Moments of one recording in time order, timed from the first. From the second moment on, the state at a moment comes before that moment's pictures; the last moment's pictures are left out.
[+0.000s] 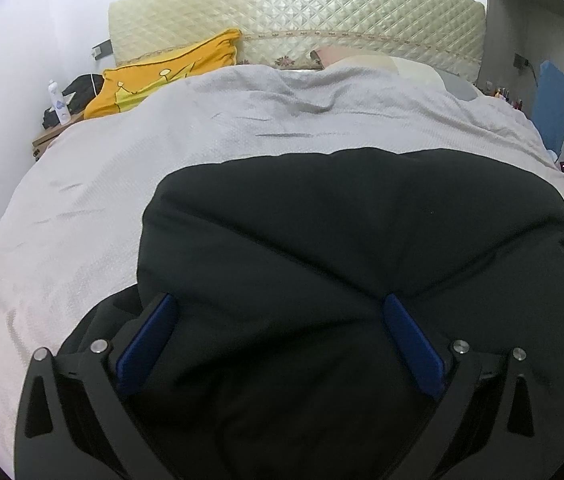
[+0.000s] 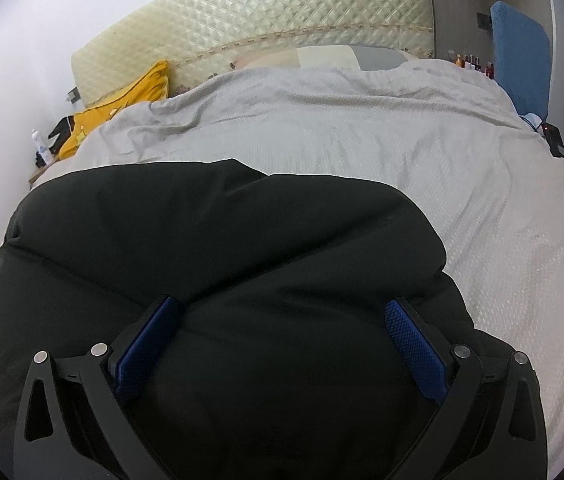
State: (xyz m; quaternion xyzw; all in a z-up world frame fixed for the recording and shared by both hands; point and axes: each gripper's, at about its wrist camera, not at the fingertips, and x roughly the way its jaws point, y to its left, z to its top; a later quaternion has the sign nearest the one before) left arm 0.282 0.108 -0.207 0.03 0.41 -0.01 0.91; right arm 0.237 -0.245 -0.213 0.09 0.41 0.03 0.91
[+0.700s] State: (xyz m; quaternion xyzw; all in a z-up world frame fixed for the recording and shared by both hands) left arm 0.181 0.081 -0.013 0.01 0.31 -0.06 0.95; right arm 0.154 -0.250 -0.023 0.09 0.28 0.05 0.96
